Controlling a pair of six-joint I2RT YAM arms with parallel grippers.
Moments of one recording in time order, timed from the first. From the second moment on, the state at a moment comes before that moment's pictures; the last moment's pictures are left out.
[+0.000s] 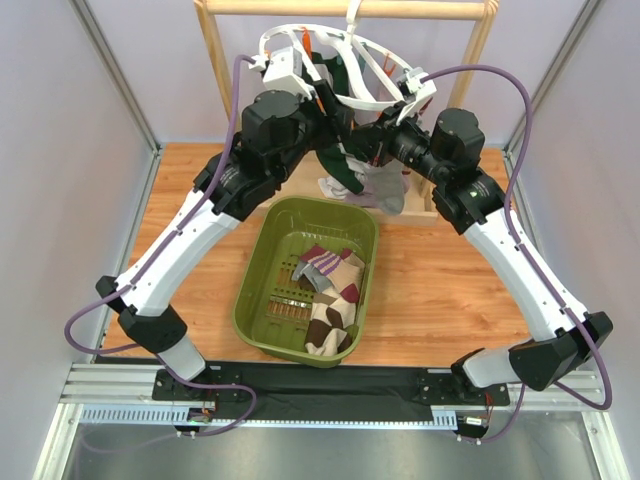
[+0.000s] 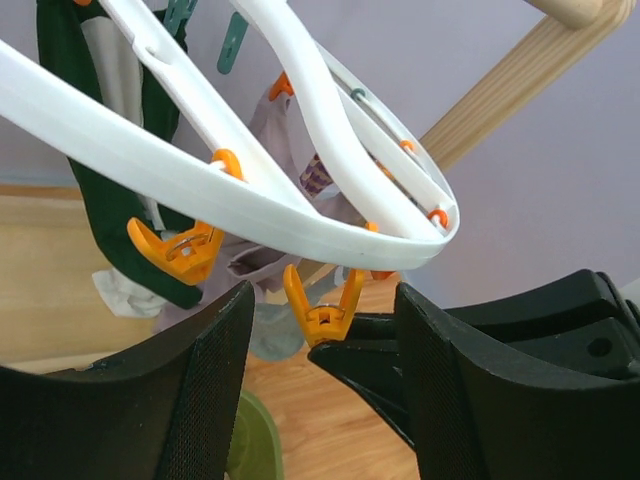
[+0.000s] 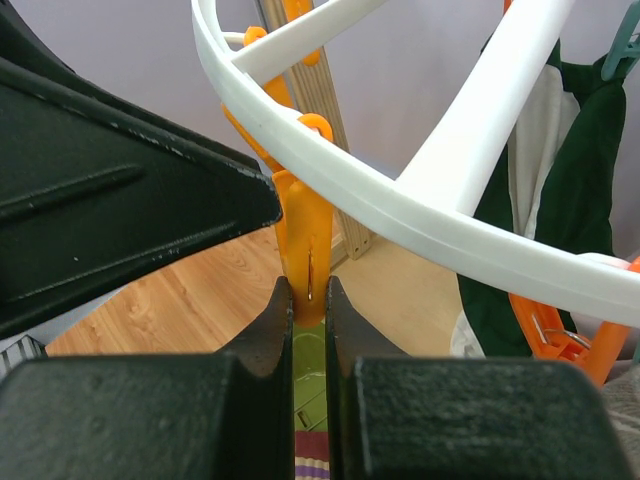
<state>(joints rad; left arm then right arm) -0.83 1.65 2.12 -0.54 -0.41 -0.54 0.50 1.40 1.60 -0.17 -0.31 0.22</state>
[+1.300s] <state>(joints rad) -0.83 1.73 2.17 -0.56 -0.42 -0.56 0.52 1.39 1.60 -0.18 -0.28 0.20</state>
